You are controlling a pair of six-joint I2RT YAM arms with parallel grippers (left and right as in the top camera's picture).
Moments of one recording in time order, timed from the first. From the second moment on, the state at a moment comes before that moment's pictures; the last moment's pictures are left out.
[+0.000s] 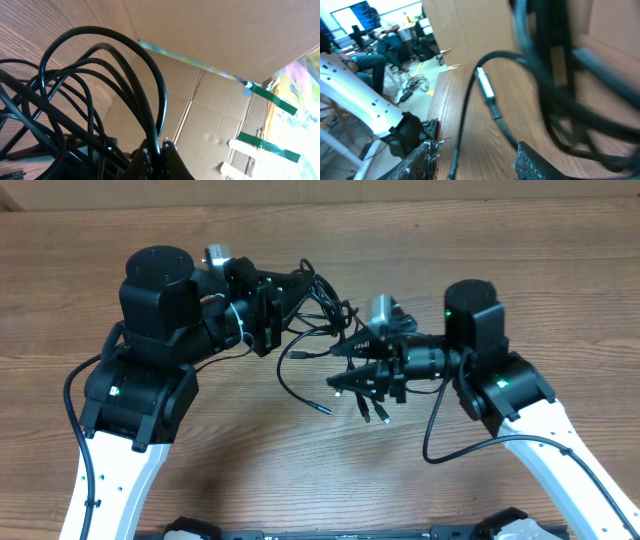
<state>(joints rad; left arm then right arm) -0.29 1.20 1.43 -0.56 0.59 -1.65 0.41 1.25 1.03 -0.22 -1.11 -0.17</state>
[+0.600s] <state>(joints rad) -0.29 1.20 1.43 -0.56 0.59 -1.64 0.49 1.26 1.03 -0.23 -0.94 -0.05</state>
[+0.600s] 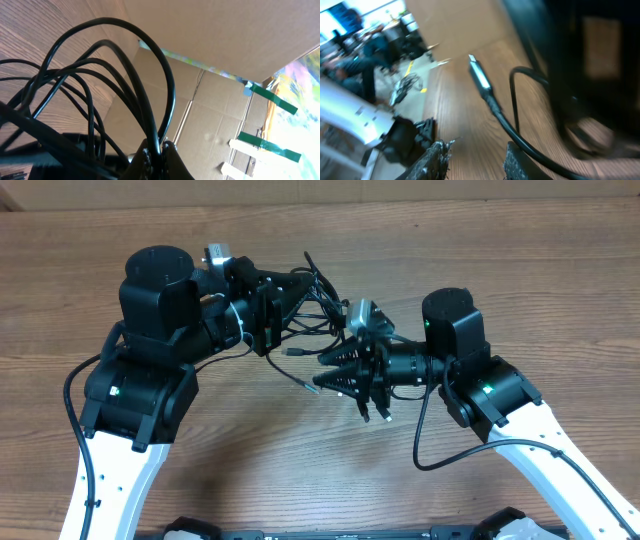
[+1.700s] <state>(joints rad) -0.29 1.21 1.43 -0.52 0.77 -1.48 0.38 1.26 1.03 -0.52 -0.16 0.51</state>
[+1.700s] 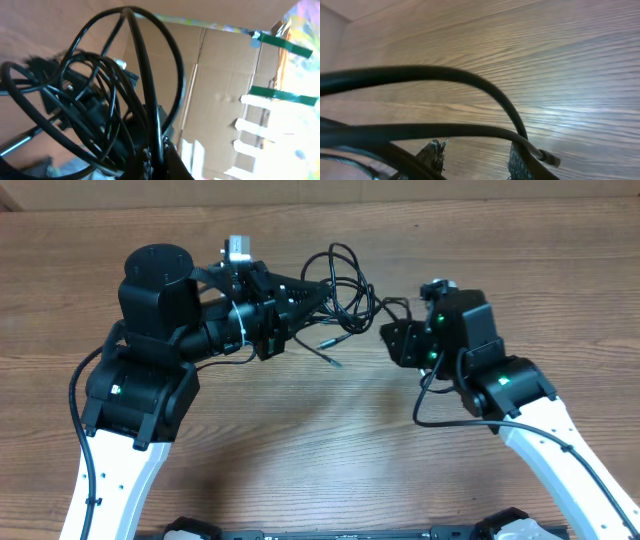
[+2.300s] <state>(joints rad) -0.29 1.21 1.43 -0.64 0.37 -0.65 0.32 1.26 1.03 -0.38 -0.71 0.41</state>
